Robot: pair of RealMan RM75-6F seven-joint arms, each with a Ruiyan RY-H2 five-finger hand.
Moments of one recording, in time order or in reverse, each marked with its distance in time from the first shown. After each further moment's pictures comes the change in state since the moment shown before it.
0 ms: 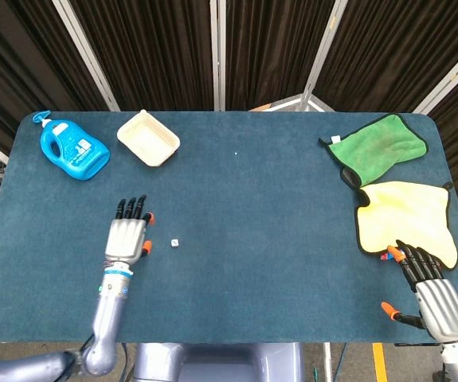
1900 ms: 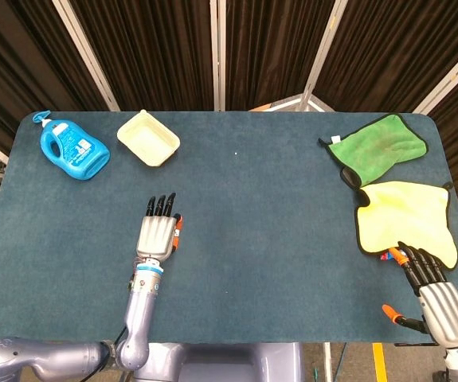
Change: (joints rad) left arm -0.163 -0.098 0.000 0.034 -0.066 0.077 0.014; right arm -0.014 0.010 -0.007 -0.005 -0.036 0.043 0.014
